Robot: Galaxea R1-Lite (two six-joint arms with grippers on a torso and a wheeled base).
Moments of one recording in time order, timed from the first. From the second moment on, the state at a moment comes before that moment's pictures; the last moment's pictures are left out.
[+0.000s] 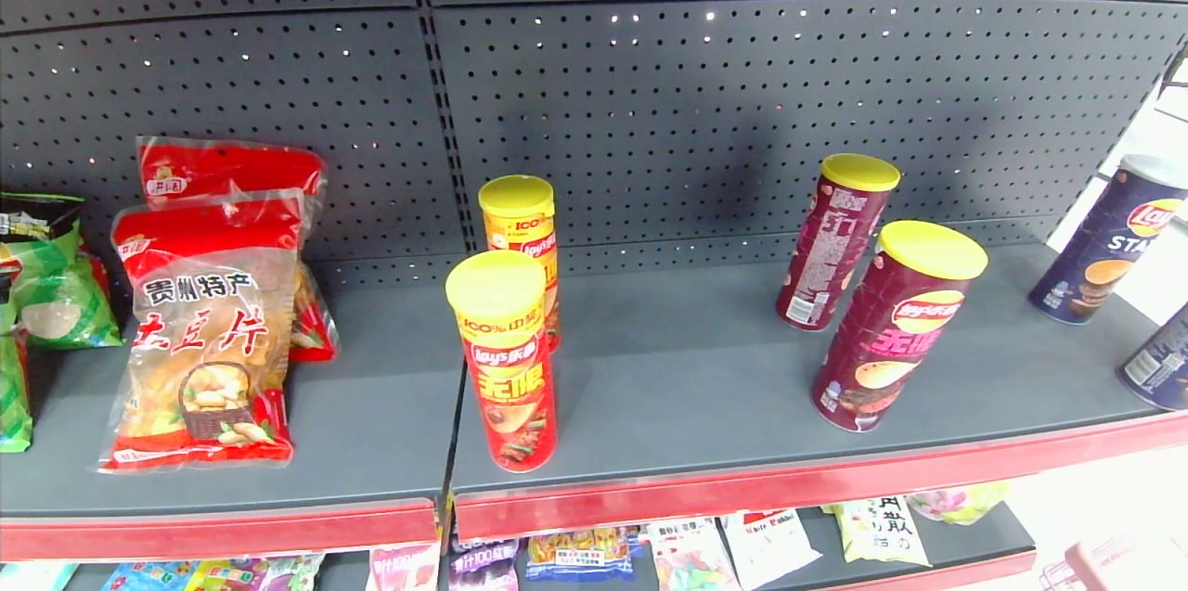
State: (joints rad) left arm -0.02 0.04 -0.02 -0.01 -0.14 0.09; right arm 0.00 0.00 0.00 0.00 0.06 0.00
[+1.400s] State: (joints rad) left arm -0.25 1.41 -0.80 0.34 -0.15 -0.02; right arm 0.00 0.00 0.00 0.00 0.06 0.00
